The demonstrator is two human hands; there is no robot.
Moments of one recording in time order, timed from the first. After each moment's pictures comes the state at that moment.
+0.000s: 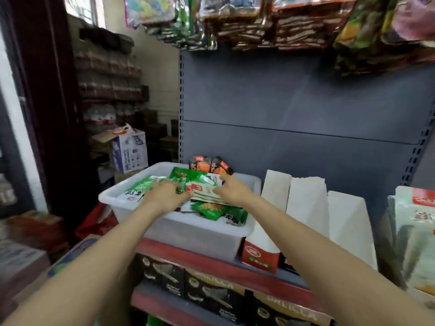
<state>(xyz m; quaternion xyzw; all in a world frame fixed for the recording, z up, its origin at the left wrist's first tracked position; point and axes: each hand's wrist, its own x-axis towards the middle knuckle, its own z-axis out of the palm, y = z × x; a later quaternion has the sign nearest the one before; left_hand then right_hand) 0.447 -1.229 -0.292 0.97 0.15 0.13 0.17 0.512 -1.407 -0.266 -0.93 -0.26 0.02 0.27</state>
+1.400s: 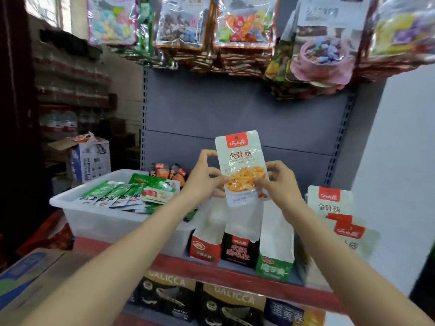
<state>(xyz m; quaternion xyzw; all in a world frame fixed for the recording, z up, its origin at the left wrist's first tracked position) 0.415 -1.422 -0.224 0.75 -0.09 0.19 0.63 0.453 -1.596 -0.221 -0.79 -0.16 -0.18 0.57</state>
